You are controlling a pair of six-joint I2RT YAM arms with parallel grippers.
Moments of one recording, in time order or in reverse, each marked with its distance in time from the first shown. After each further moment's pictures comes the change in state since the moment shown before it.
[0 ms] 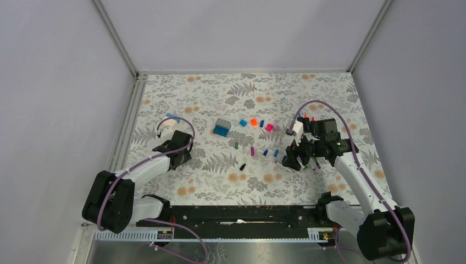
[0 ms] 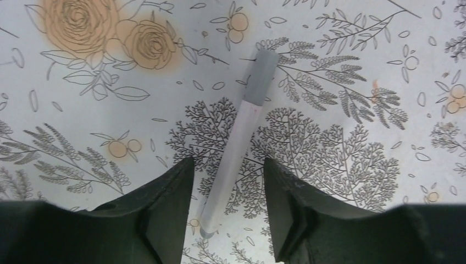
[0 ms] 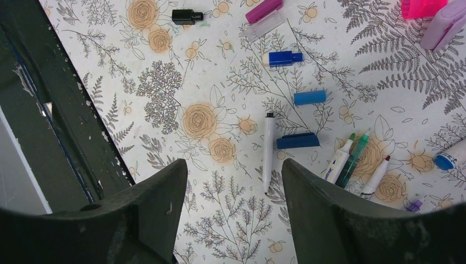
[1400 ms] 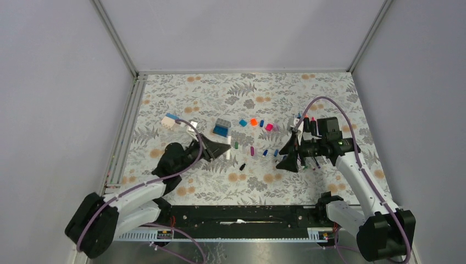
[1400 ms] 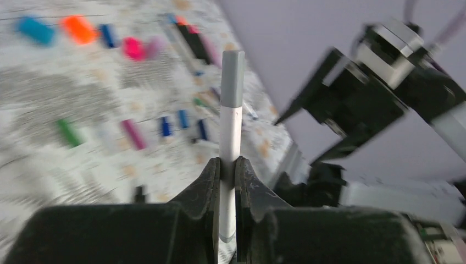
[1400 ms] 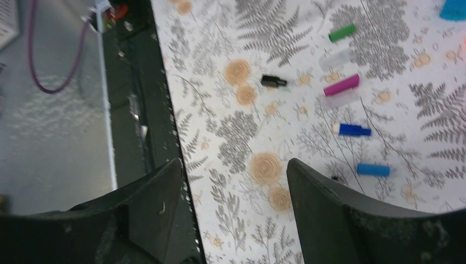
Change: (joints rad) left arm -0.182 -0.296 -0.275 1.023 0.810 -0.071; right arm -0.008 -0.027 0.013 -0.022 -0.315 -0.022
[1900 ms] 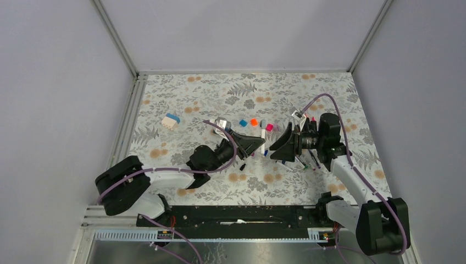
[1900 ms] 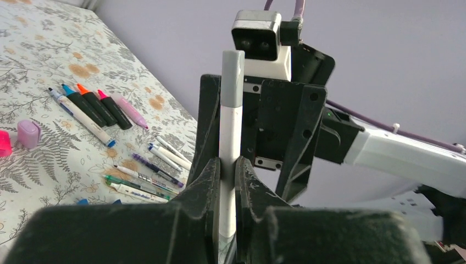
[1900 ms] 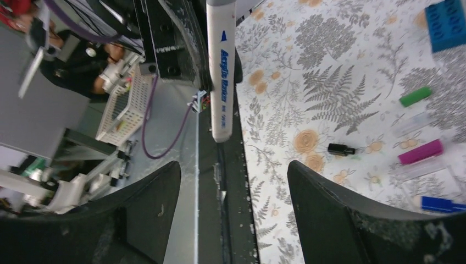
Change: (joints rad) left arm -0.431 0.424 0.233 0.534 -0.293 0.077; right arm -0.004 0.053 -0.134 0.788 -0.321 0.849
